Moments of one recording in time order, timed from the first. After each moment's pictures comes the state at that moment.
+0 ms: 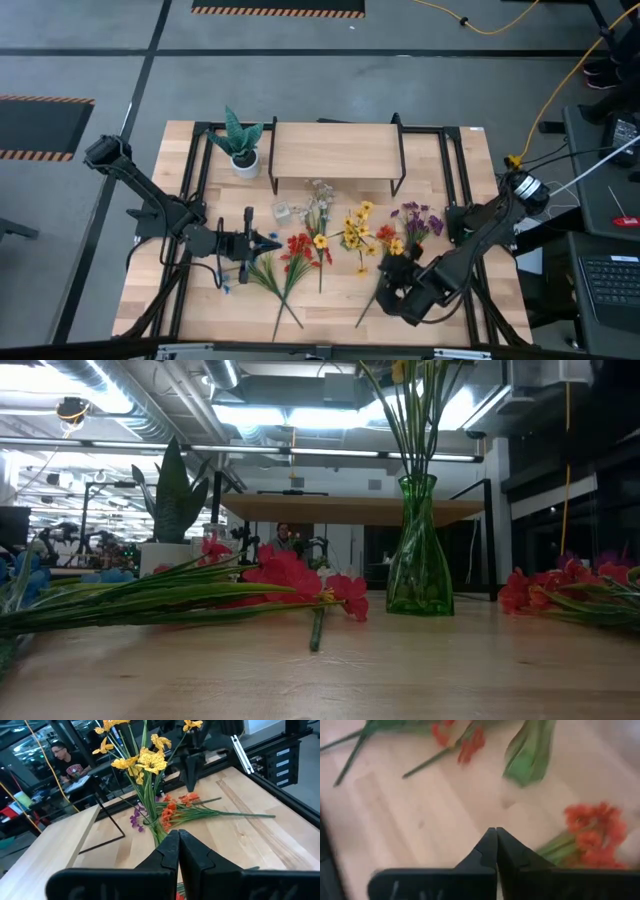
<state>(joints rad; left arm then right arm) -0.65 1.09 0.57 0.30 -0.69 0.23 0.79 1.63 1.16 -0.85 0.60 1.31</state>
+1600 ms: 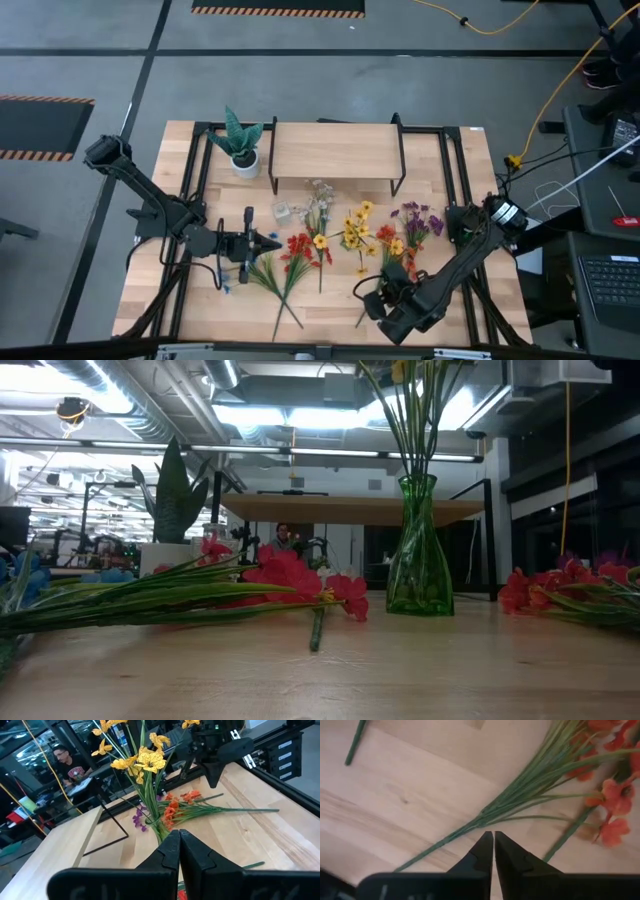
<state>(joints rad) -0.65 1.09 0.57 0.29 -0.69 0.27 0.80 1.91 1.47 -1.14 0.30 1.96</state>
